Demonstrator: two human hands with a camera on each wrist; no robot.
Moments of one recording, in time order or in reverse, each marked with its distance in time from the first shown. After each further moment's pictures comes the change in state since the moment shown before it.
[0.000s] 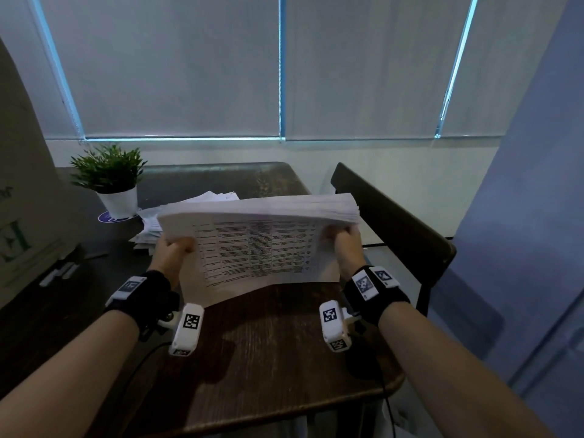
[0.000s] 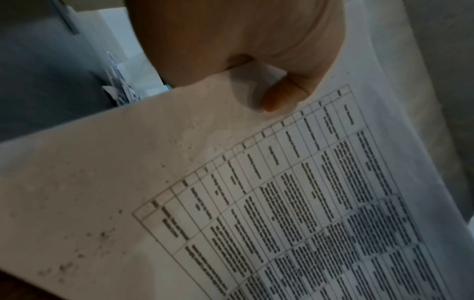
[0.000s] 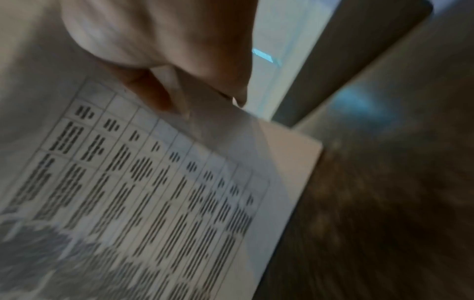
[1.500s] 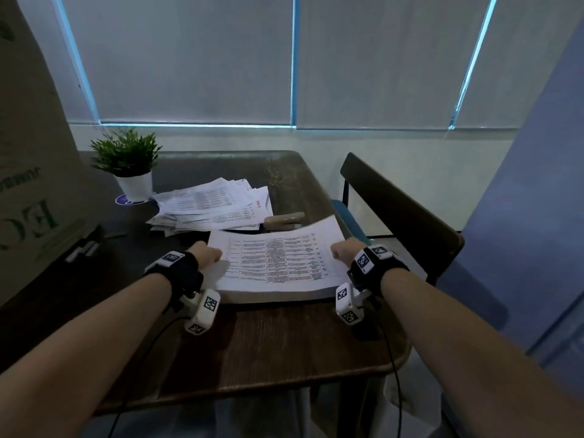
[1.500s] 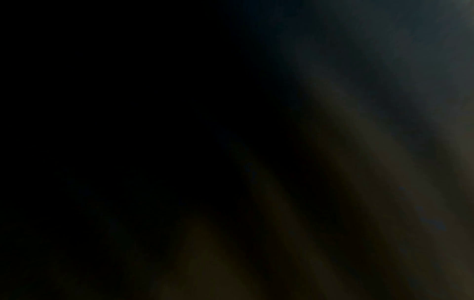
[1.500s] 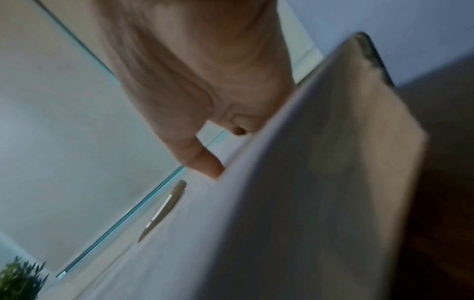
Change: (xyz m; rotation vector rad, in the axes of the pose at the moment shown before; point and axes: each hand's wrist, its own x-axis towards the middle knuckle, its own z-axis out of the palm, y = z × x) left_hand 0.037 -0.044 -0.001 0.891 -0.100 -0.258; right_hand 0.017 0.024 -0.016 -0.941 -0.410 0.286
